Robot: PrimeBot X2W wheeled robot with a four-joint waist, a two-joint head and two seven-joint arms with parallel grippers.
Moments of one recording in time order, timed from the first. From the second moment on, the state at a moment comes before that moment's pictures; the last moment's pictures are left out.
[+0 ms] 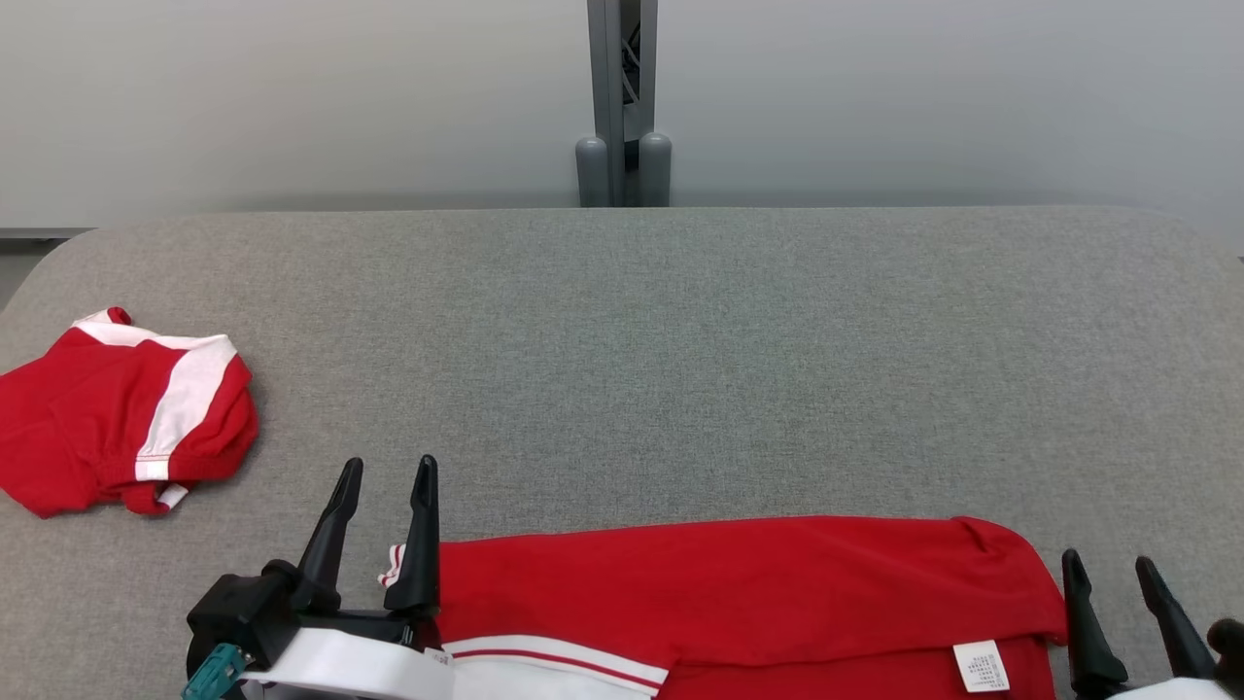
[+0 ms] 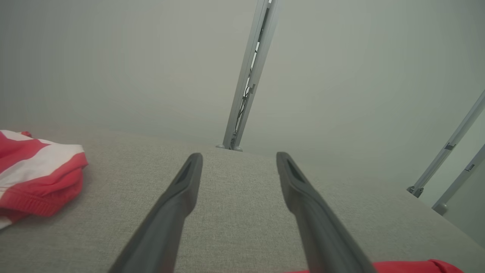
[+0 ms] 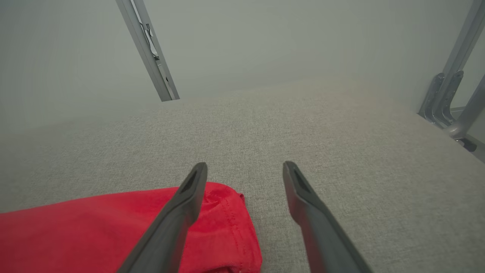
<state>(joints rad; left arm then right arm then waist) 0.00 0.05 -0.15 0.12 -0.39 -0.03 -0.26 0.06 -0.11 -0.08 0.27 0.28 0.13 -0.25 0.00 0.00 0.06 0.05</state>
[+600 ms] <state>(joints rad) -0.01 0.05 -0.15 0.14 -0.37 -0.04 -0.26 0.01 -0.16 0.05 0.53 0.70 0.13 -0.13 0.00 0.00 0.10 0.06</state>
